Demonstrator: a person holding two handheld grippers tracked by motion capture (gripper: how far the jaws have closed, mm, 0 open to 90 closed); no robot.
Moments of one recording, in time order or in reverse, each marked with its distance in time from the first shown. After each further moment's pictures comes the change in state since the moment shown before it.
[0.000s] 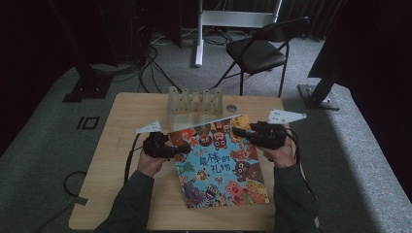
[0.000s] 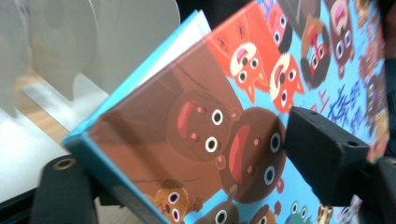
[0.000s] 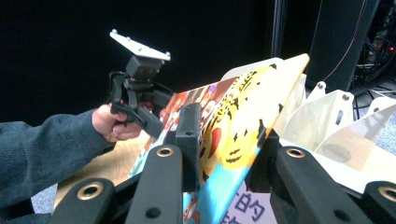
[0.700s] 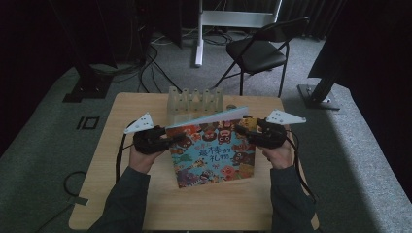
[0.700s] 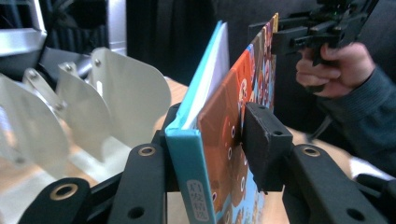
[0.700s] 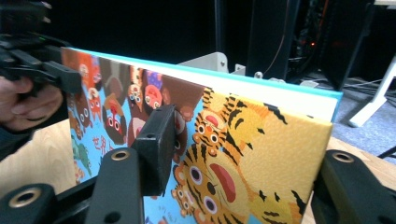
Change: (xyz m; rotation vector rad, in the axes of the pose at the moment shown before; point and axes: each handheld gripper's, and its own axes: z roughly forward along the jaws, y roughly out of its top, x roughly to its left) left arm -0.049 0.044 -0.029 -0.054 0.105 0.262; right arm -0.003 -0.010 0.003 -0.014 -0.244 0.031
